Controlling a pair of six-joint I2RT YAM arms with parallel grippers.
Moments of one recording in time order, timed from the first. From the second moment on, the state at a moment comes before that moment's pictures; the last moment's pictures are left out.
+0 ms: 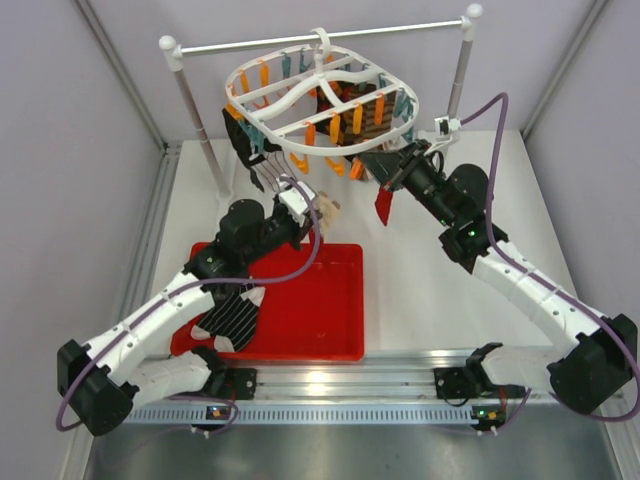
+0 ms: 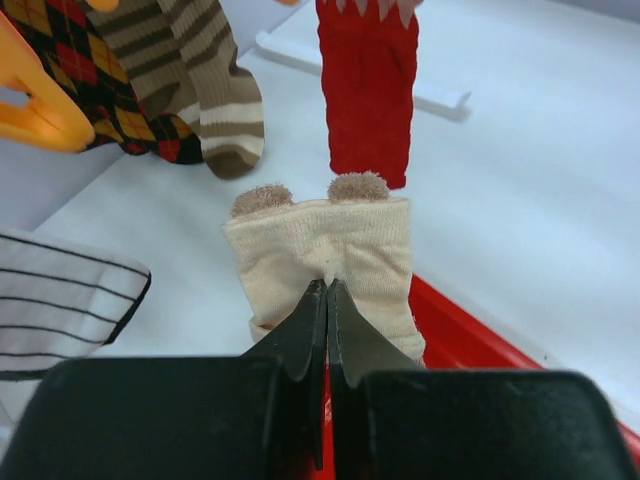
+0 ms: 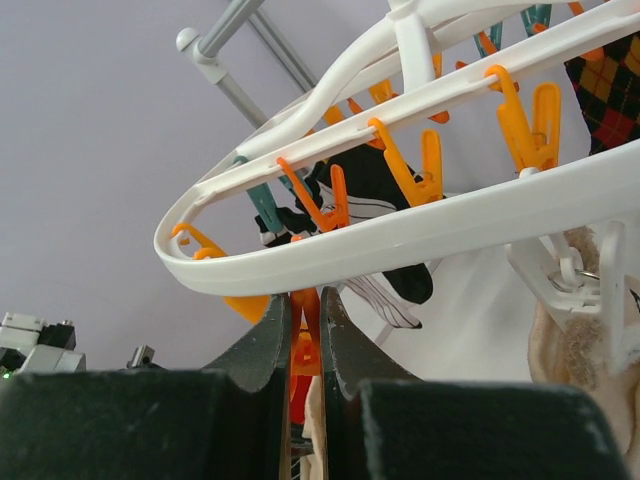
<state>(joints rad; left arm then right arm) -0.70 1.06 0.92 -0.03 0.12 0.16 0.55 1.20 1.04 0.40 -0.17 0.69</state>
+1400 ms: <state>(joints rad) -0.77 1.24 1.05 0.29 0.17 0.10 0.55 1.20 1.04 0.40 -0.19 0.70</state>
